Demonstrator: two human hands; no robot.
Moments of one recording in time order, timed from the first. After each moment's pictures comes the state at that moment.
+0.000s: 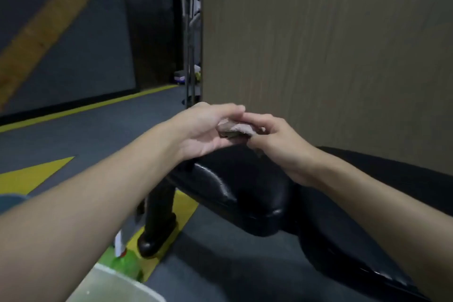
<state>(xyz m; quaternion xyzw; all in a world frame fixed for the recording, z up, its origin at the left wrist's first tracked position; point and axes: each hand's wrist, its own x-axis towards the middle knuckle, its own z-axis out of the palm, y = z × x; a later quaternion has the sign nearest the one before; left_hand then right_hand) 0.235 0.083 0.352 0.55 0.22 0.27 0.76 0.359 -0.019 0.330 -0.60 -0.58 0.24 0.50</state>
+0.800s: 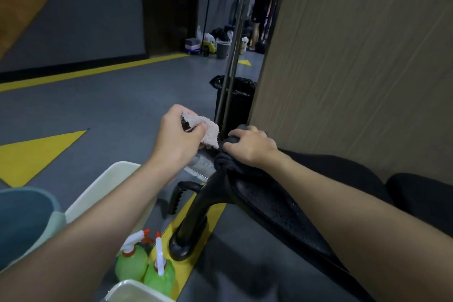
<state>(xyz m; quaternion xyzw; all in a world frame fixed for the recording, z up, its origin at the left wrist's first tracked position) 0.116 0.294 0.272 0.62 0.39 0.48 0.48 0.294 0.261 0.263 -0.84 -0.54 0.08 0.09</state>
